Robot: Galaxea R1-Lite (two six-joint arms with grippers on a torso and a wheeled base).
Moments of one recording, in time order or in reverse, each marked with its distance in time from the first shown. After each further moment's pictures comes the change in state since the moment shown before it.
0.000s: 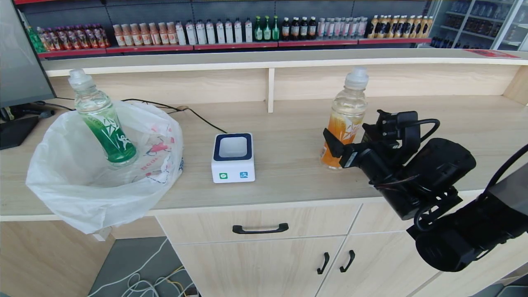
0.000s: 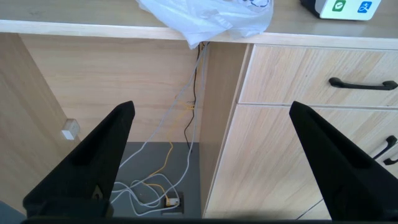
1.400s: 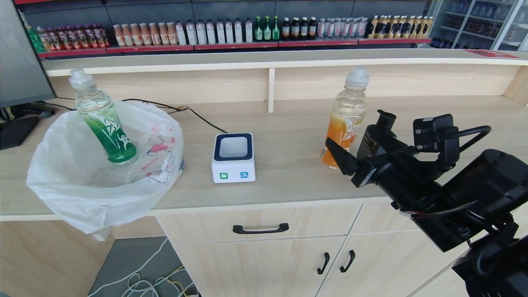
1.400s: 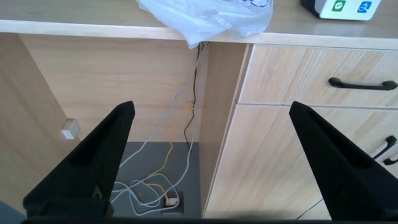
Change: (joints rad) left arm -0.001 0.000 0.000 0.000 0.000 -0.001; right arm 0.091 -0.206 0.219 0.000 0.044 -0.012
